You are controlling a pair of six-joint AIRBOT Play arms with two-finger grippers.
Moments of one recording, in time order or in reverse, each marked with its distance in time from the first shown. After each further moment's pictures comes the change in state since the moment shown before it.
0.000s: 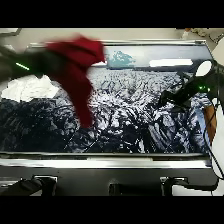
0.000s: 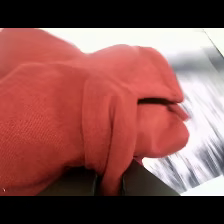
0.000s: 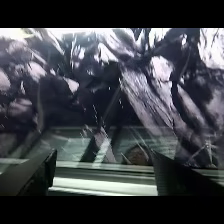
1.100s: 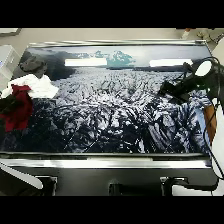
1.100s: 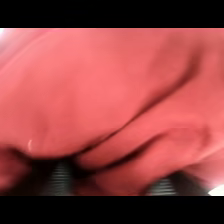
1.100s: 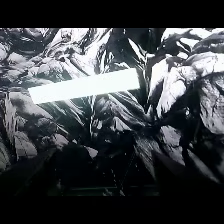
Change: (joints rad) left arm 1.044 -0.922 0.359 0.116 -0.317 0.084; right arm 0.000 0.000 0.000 0.000 -0.261 0.089
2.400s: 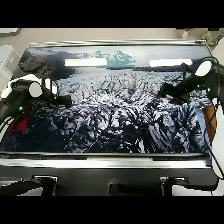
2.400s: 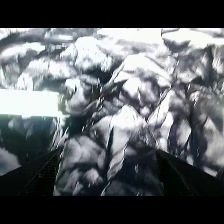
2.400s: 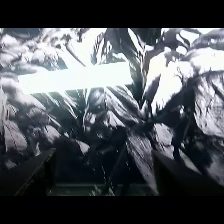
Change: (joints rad) left arm -0.851 0.679 -0.657 0.144 0.198 -0.224; right arm 0.000 0.001 0.000 -0.007 -0.009 -0.071
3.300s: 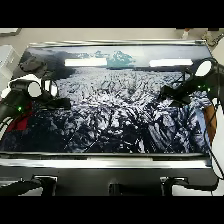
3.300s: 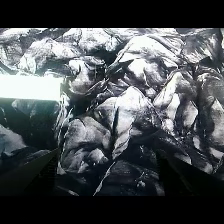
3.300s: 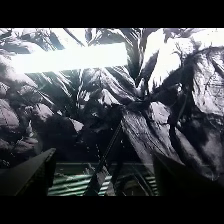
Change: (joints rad) left arm 0.001 0.013 0.002 0.012 -0.111 0.008; right arm 0.000 0.000 0.000 -0.003 0.103 -0.016
